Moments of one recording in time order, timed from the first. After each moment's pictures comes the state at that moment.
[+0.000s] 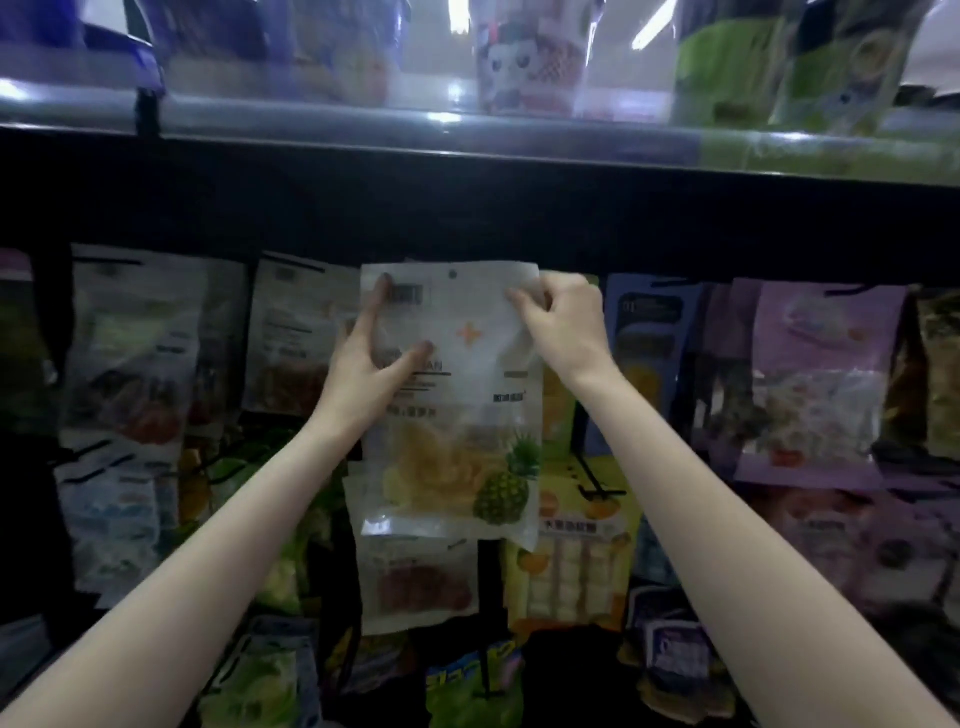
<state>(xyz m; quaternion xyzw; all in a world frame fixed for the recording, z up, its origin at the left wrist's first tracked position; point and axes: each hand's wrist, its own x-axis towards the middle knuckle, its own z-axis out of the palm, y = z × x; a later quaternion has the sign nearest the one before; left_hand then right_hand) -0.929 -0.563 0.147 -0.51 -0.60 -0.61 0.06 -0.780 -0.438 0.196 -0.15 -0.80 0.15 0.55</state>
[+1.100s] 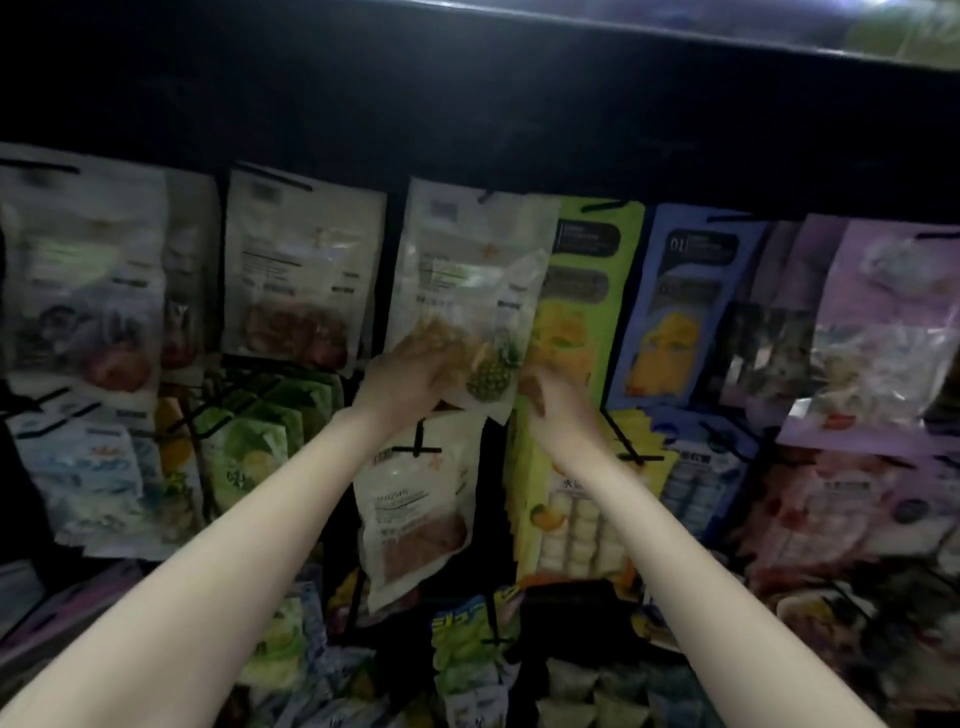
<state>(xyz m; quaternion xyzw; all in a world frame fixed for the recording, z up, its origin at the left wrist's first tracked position) -0.991 -0.490 0.075 -0.63 -0.74 -0.23 0.04 -0.811 -0.415 0.076 -0.35 -0.88 0.20 0.27</state>
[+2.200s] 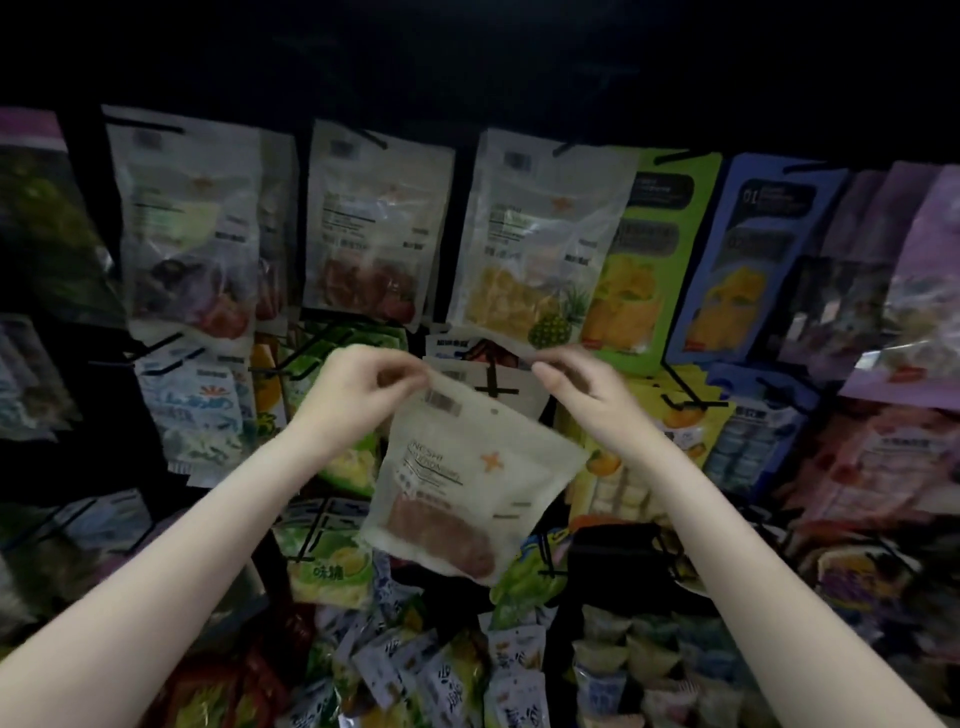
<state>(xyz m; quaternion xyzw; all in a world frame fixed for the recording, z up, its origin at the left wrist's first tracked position) -0.986 -0.650 0.078 -0.56 -0.71 -0.42 0.04 -0.804 -0.484 0.067 -0.18 -0.87 0.33 0.31</state>
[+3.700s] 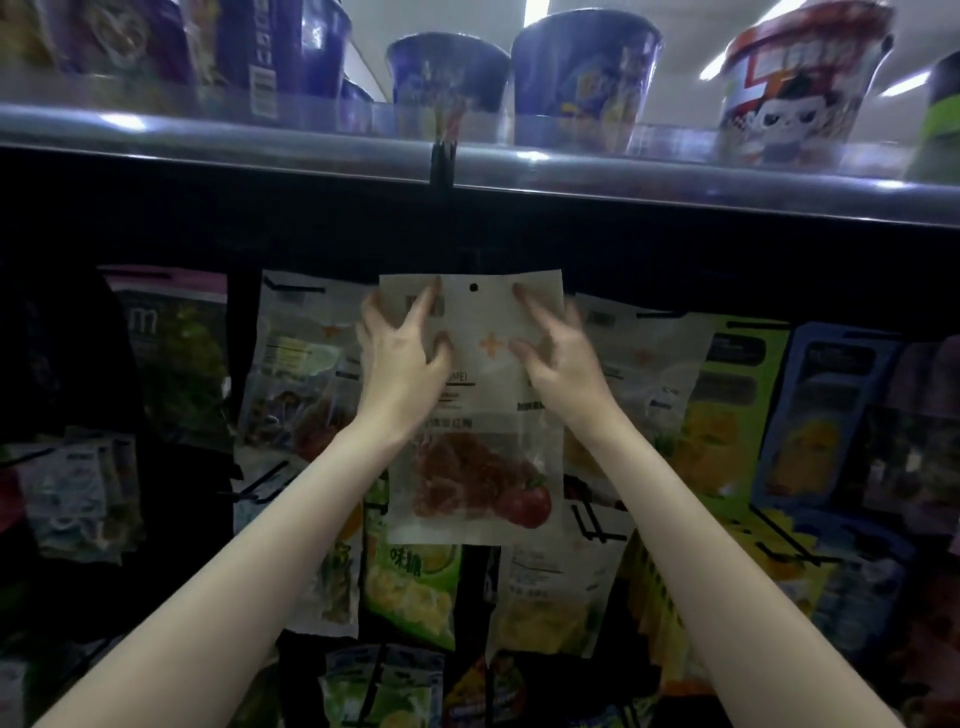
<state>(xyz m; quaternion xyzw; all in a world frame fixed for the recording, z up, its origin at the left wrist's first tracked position) -1.069 -0.657 0.178 -0.43 -0.69 -0.54 0.21 -0.951 -0.551 0.191 -0.10 -0.85 0.22 0.47</state>
